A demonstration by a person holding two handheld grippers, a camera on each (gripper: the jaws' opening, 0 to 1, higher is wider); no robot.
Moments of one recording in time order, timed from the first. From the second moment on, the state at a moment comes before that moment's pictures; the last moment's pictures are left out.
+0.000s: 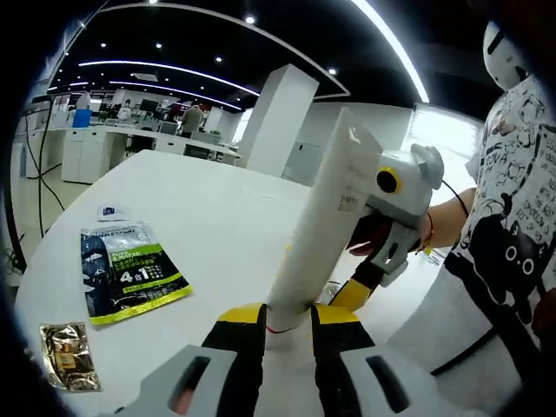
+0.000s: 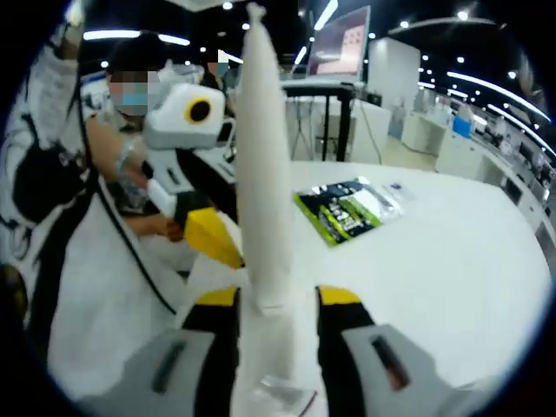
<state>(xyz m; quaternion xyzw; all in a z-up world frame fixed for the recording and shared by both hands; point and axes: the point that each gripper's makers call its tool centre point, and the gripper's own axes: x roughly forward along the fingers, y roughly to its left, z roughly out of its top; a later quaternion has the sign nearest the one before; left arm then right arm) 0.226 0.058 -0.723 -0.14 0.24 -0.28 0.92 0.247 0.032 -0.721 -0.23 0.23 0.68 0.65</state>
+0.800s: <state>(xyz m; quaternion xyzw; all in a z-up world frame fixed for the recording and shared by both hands) 0.263 0.044 -0.734 -0.10 0.25 -0.26 0.93 0.293 -0.044 -0.700 -0.17 0.24 0.54 0.79</state>
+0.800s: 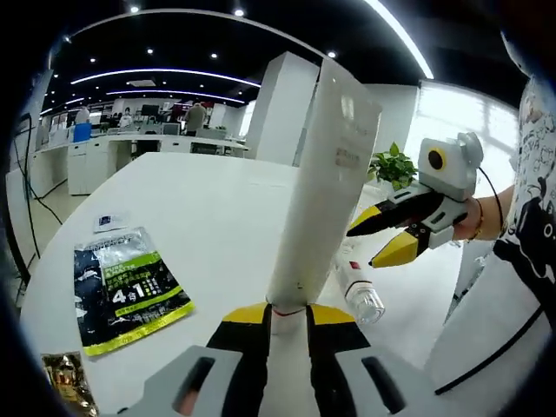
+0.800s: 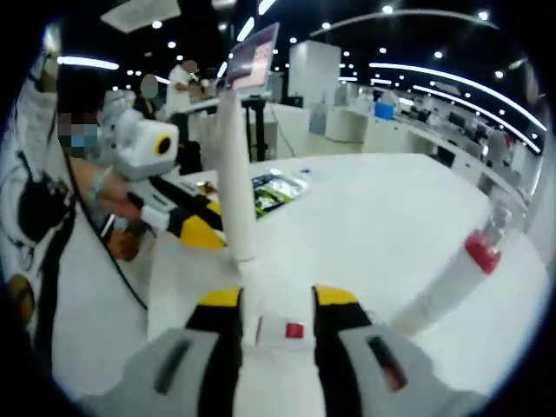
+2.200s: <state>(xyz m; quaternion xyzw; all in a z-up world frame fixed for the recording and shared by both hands) 0.365 -0.016 -0.734 -0.10 0.27 -0.28 0.92 0.343 -0.163 -0.704 -0.09 0.27 0.31 0.91</state>
